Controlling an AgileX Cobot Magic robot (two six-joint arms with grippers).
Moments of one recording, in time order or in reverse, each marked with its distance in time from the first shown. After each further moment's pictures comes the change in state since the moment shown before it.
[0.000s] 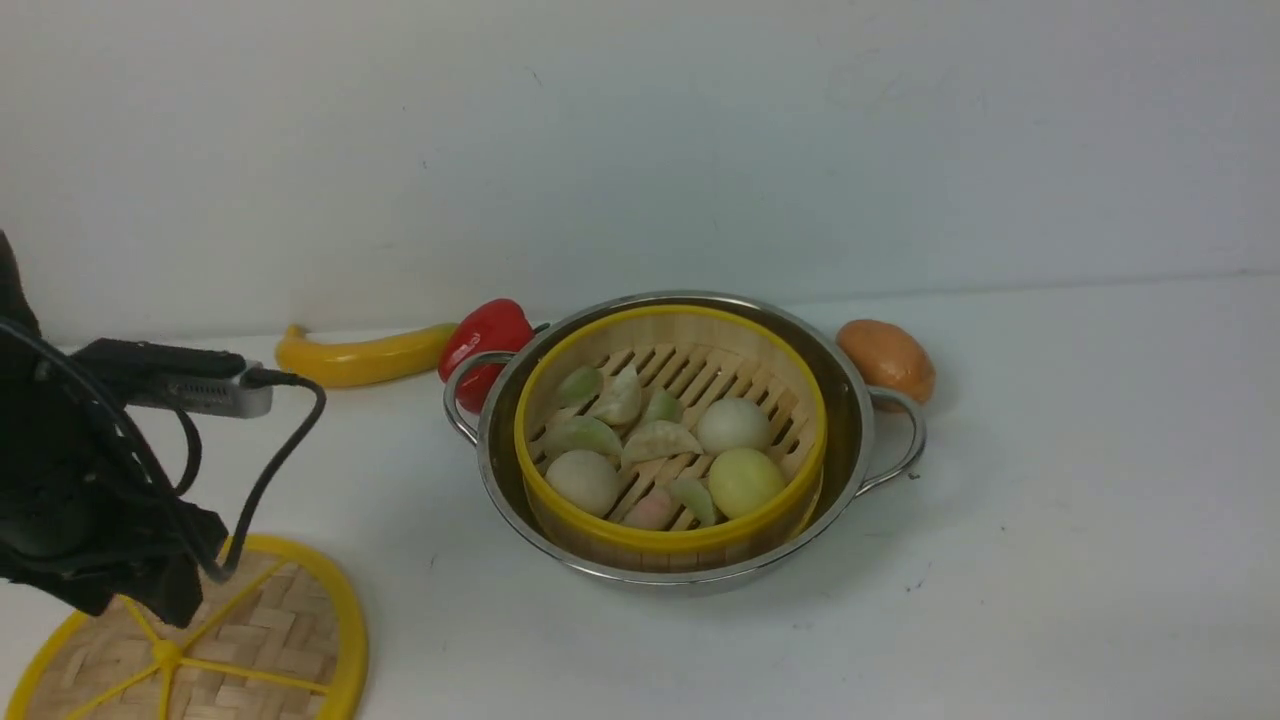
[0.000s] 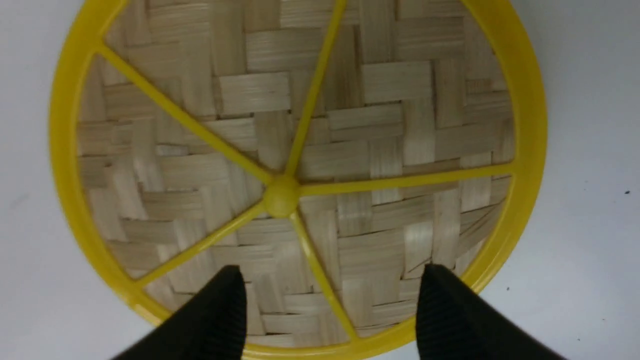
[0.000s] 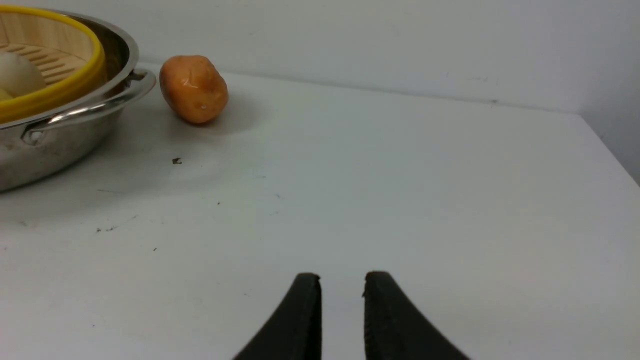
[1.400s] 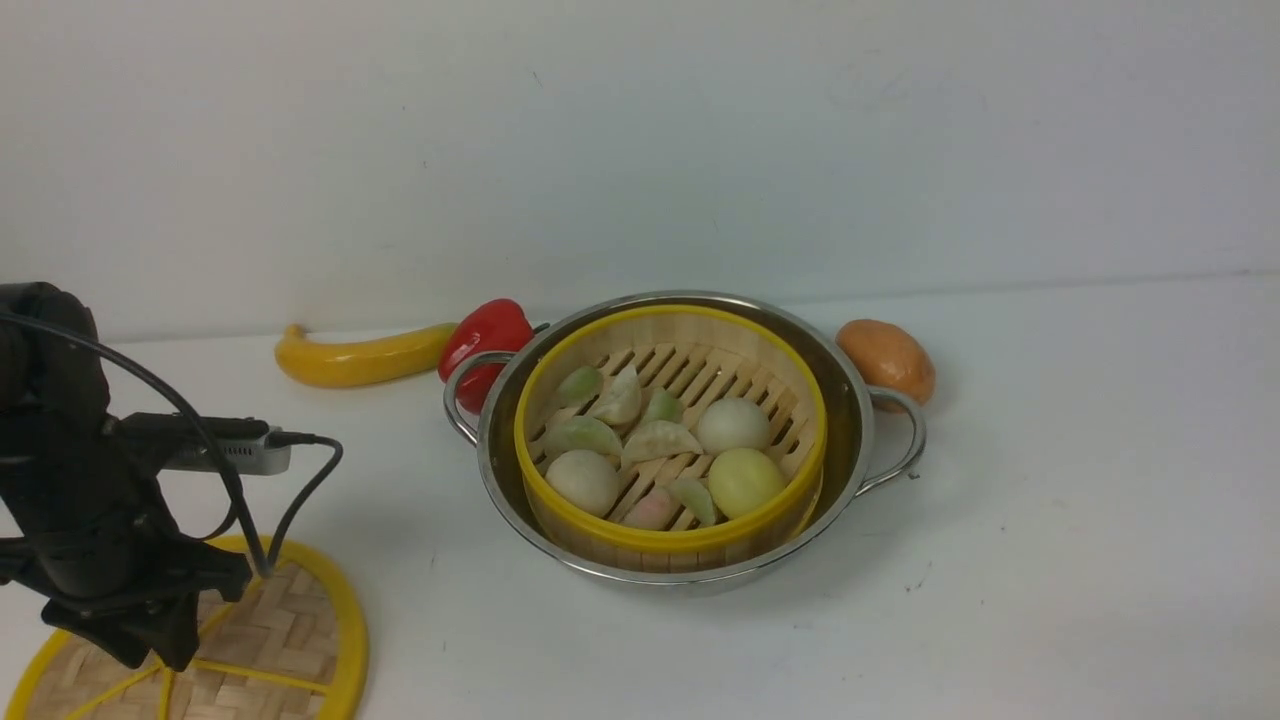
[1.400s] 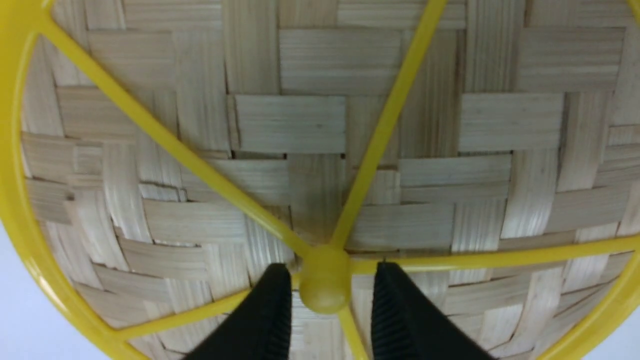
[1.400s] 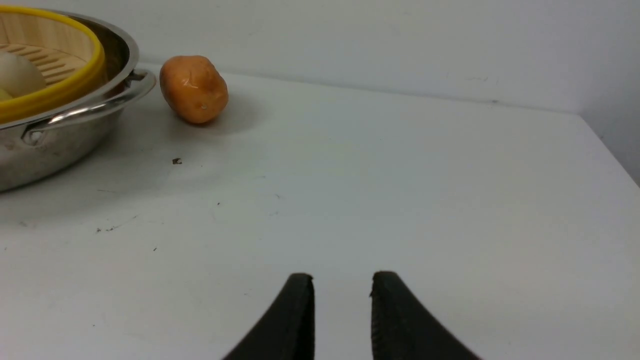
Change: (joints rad) right arm 0.000 0.000 0.000 0.000 -0.001 0.000; left arm 0.029 0.173 0.000 0.047 -0.069 -0.078
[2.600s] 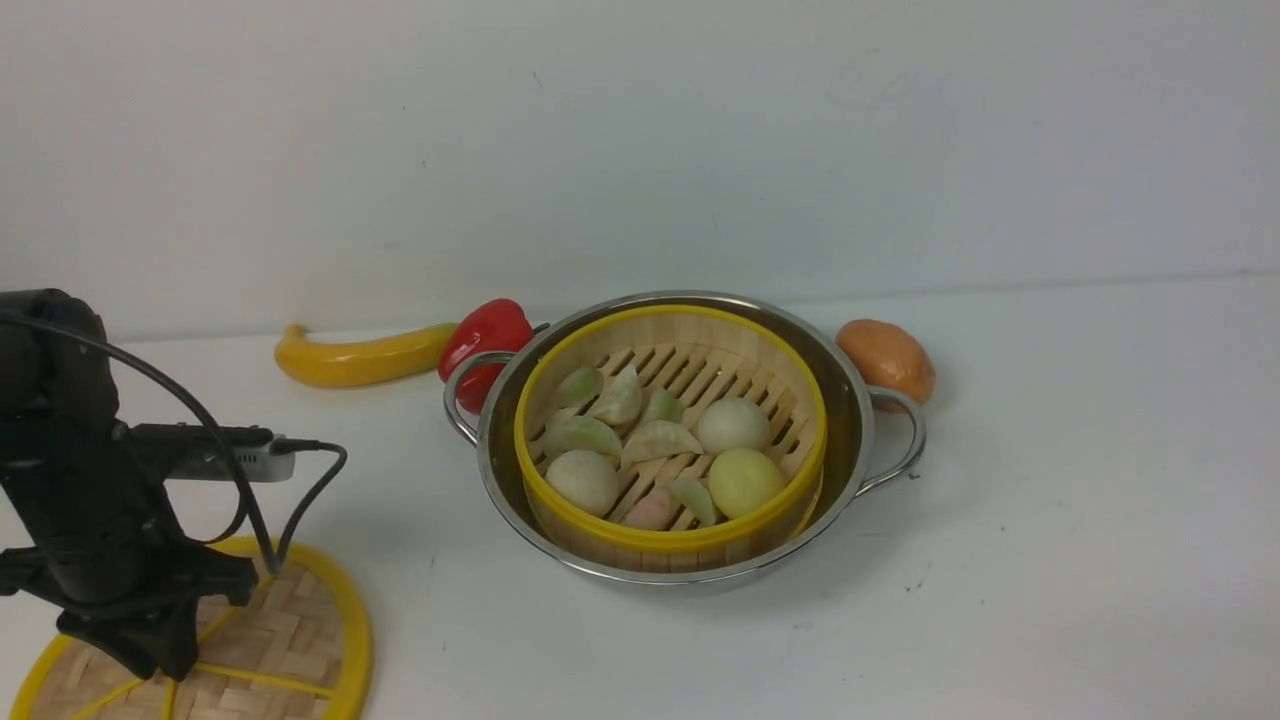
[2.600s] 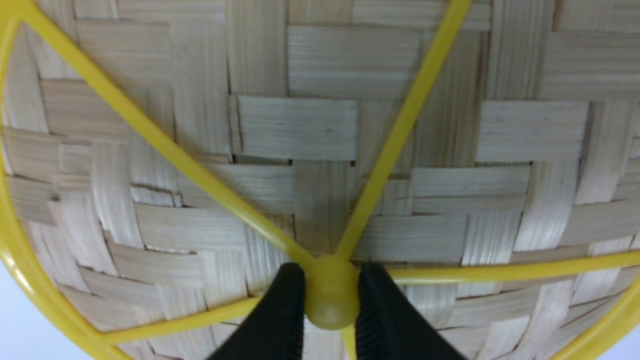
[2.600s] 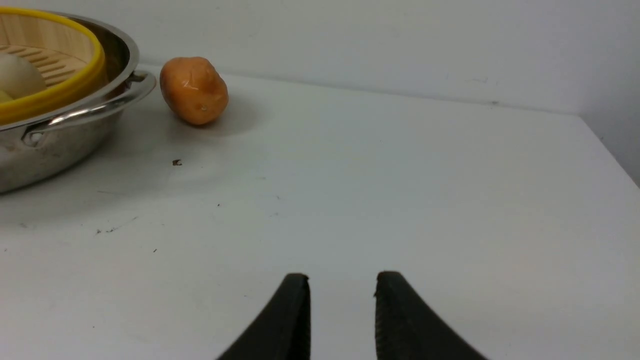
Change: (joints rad) right arm 0.000 0.000 0.001 0.000 -0.003 0.000; left arm 0.000 0.030 -0.009 -0.013 0.020 -0.015
